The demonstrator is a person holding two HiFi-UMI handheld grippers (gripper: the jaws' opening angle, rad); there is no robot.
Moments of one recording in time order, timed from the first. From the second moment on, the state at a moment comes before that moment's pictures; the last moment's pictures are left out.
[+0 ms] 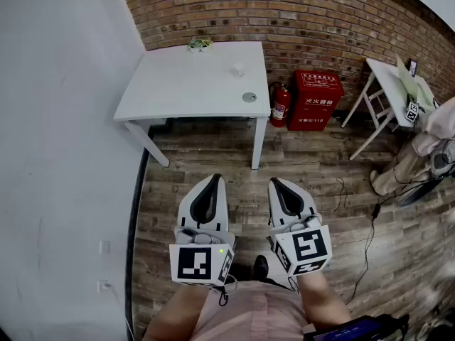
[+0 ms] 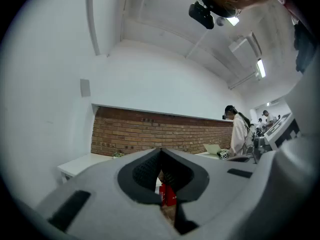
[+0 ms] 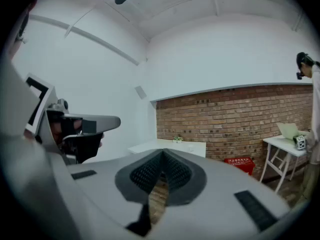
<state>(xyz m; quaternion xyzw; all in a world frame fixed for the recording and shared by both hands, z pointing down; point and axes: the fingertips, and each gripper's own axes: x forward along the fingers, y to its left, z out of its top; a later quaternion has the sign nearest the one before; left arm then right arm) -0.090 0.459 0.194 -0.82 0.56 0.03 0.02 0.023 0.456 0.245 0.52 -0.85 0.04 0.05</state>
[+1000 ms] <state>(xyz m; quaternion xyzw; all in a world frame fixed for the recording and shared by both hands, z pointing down) -0.066 0.456 0.202 -0.79 0.62 0.03 0.02 0.065 0.431 0.251 0.52 -0.85 0.04 0.05</state>
